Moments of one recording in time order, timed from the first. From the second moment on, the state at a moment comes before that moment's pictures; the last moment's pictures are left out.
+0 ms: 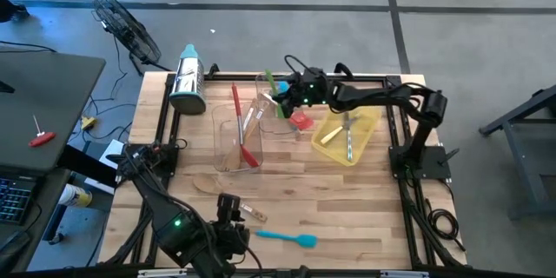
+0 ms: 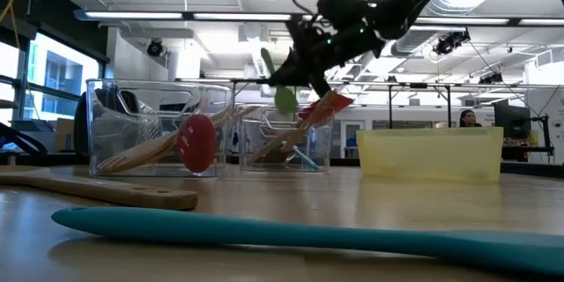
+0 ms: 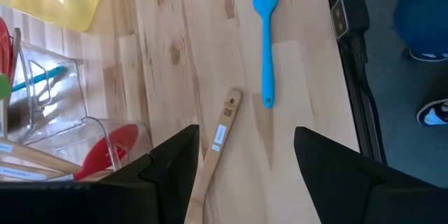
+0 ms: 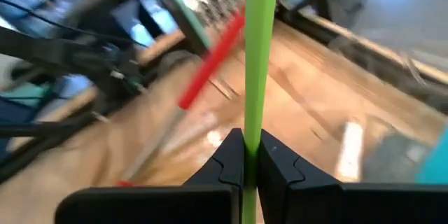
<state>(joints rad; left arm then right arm) -0.81 2.01 2.31 -1.57 -0.46 -0.55 -0.43 1.78 1.10 0.30 -0.22 0.39</state>
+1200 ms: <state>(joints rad) -0.81 2.01 2.31 -1.57 -0.46 -0.69 -0.40 1.78 1.10 0.23 -0.36 0.31</state>
